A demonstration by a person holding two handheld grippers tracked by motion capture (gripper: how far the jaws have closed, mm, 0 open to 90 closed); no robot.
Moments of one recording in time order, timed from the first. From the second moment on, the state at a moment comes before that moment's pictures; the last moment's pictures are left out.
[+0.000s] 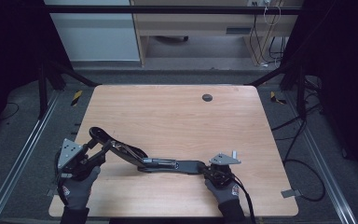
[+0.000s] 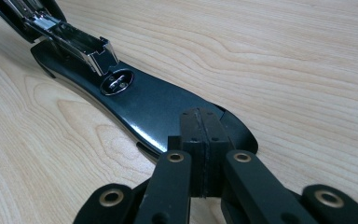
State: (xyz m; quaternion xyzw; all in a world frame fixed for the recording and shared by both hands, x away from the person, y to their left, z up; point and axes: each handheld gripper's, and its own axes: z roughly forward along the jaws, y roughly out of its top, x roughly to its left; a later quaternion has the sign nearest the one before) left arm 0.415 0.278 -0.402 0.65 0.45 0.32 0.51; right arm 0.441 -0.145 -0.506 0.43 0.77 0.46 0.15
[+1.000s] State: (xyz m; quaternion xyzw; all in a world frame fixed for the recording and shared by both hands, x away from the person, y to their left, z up) left arm 0.408 0.287 -0.458 0.72 0.47 0.29 0.42; right arm 0.435 -0.198 -0.473 0.46 0.74 0.46 0.18
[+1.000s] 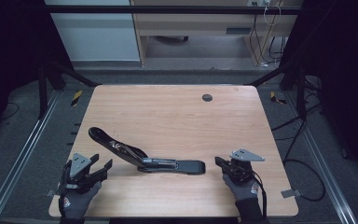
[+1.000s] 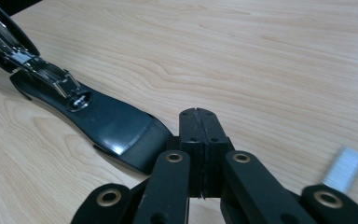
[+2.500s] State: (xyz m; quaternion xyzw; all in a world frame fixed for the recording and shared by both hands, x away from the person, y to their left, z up) left arm 0.415 0.290 -0.484 0.72 0.51 0.30 0.37; right arm 0.477 -0.251 -0.481 0.55 0.70 0.40 0.23
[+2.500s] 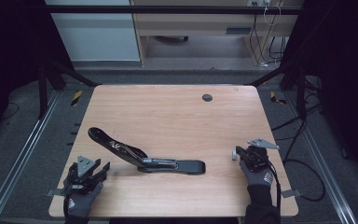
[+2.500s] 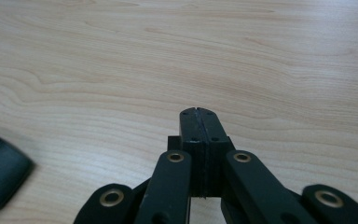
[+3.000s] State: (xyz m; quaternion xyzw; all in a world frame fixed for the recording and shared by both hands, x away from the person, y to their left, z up) left arm 0.415 0.289 -0.485 0.73 0.50 0.30 0.37; right arm 0.494 -0.255 -0.490 0.57 0.70 0.36 0.24
